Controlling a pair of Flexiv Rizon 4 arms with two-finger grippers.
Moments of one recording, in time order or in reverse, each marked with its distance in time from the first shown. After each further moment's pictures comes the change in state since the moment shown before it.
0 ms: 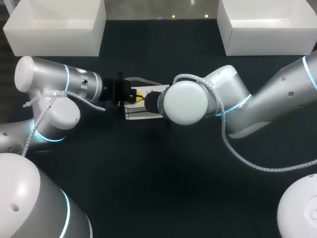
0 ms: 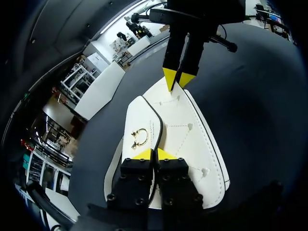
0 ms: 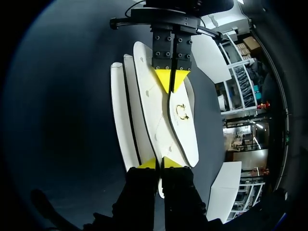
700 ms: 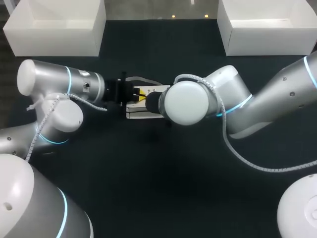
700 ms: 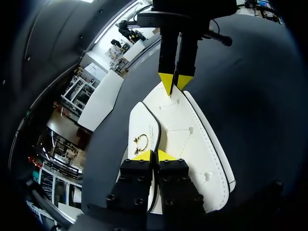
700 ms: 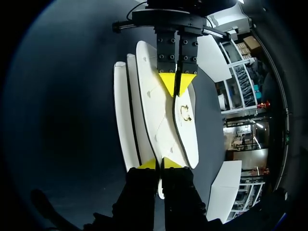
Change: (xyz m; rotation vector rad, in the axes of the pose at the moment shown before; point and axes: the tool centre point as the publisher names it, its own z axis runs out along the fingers) left arm -0.005 -0.013 0.006 0.023 -0.033 0.138; right arm 0.000 -0.003 -0.001 0.003 0.001 0.000
